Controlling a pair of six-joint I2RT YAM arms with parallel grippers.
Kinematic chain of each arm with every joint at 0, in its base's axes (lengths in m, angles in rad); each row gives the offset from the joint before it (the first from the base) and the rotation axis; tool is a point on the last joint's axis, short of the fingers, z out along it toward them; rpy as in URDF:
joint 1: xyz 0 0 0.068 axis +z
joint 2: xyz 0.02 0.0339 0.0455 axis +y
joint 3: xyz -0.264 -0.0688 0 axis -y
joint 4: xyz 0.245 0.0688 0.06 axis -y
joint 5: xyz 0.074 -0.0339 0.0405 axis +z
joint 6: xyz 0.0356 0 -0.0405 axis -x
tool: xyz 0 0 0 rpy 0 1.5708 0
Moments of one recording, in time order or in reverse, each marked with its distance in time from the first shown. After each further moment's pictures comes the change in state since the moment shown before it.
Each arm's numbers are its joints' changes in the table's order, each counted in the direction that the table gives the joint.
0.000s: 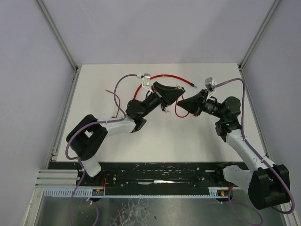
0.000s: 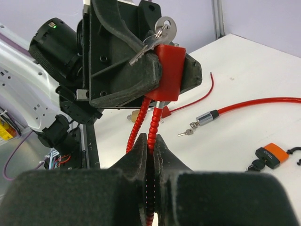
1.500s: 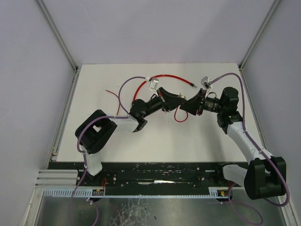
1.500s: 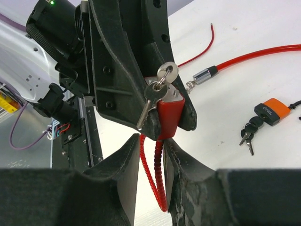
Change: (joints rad) left arm 0.043 0.131 0.013 -0.028 -0.147 -0.031; right arm -0.099 0.104 0.105 -0.364 0.158 0.208
